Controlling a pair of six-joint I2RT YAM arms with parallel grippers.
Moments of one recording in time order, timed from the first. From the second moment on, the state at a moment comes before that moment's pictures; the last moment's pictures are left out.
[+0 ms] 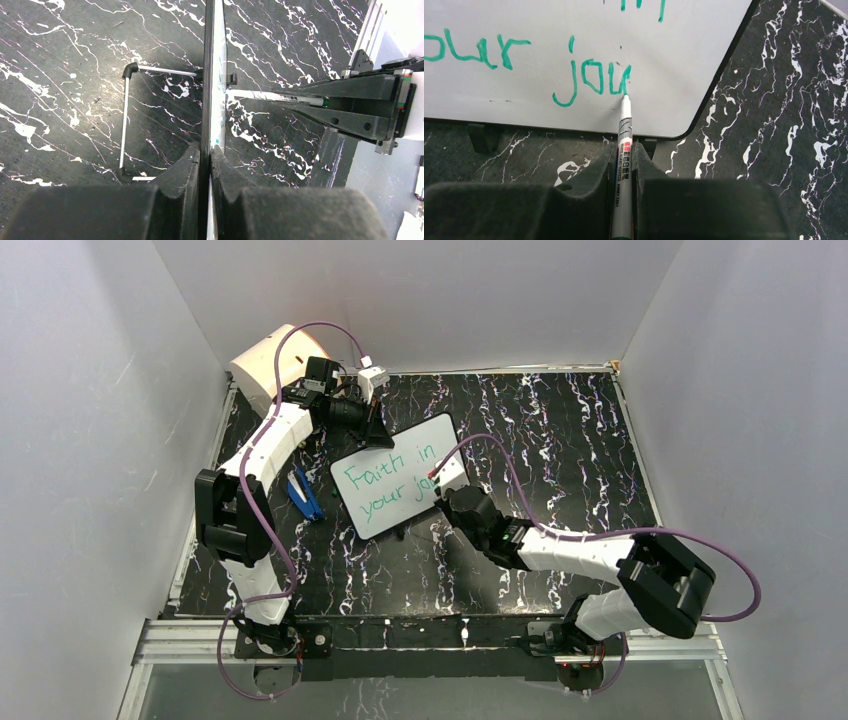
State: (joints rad) left arm -0.27 1.82 1.58 -0.72 0.84 0.25; right arm 1.00 1.37 0.64 0.28 0.48 -0.02
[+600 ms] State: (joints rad) left arm -0.27 1.82 1.58 -0.72 0.84 0.25; right arm 0.98 1.31 0.64 0.31 0.48 -0.03
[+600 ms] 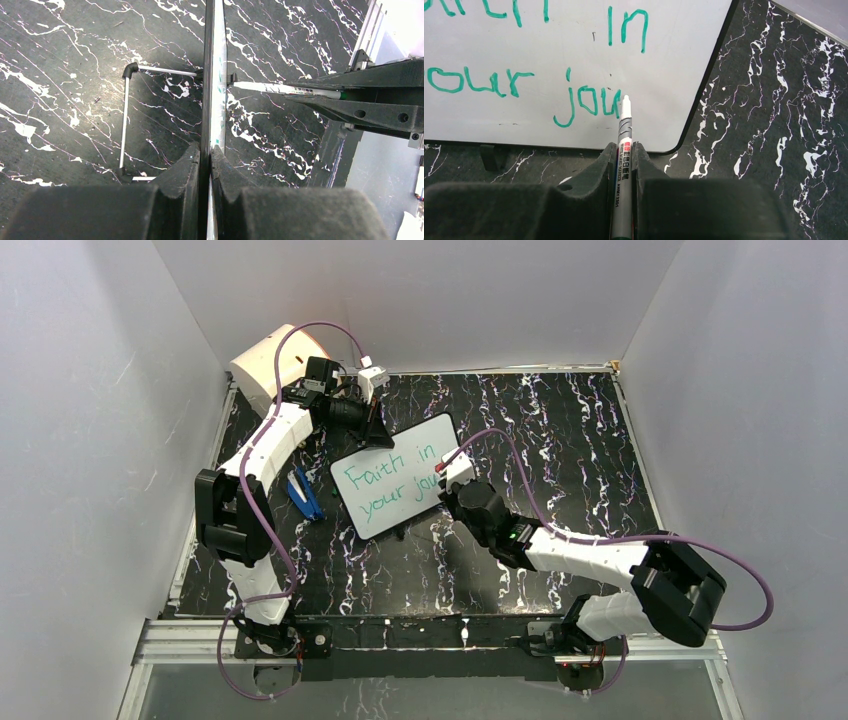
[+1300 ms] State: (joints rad) left arm -0.27 1.82 1.58 -0.72 0.84 0.25; right arm 0.96 1.34 0.64 0.36 0.46 -0.04
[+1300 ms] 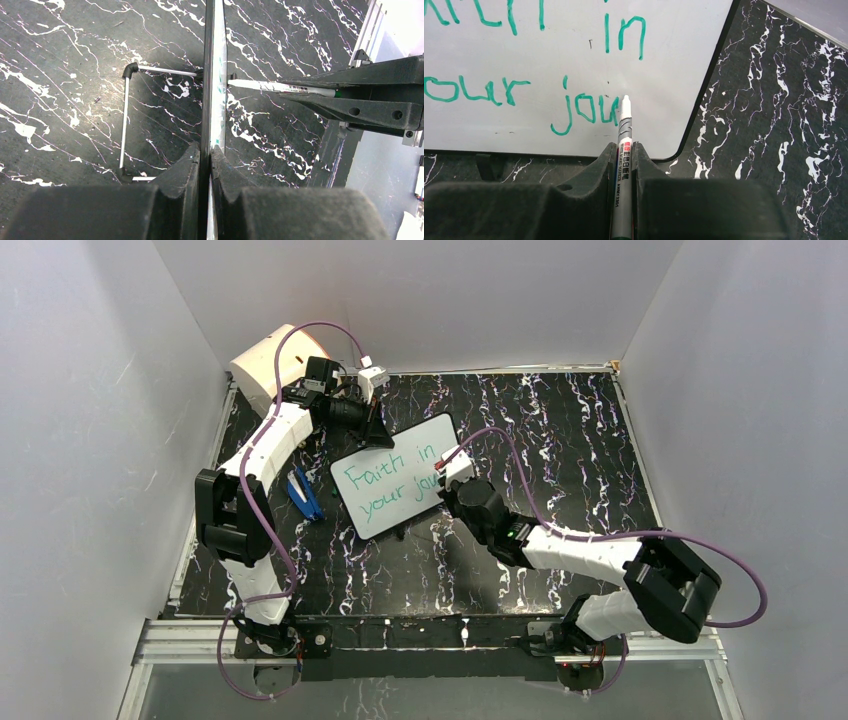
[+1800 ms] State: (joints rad) left arm -0.27 1.82 1.58 -0.72 0.84 0.25; right arm 0.95 1.37 0.64 0.37 0.46 -0.04
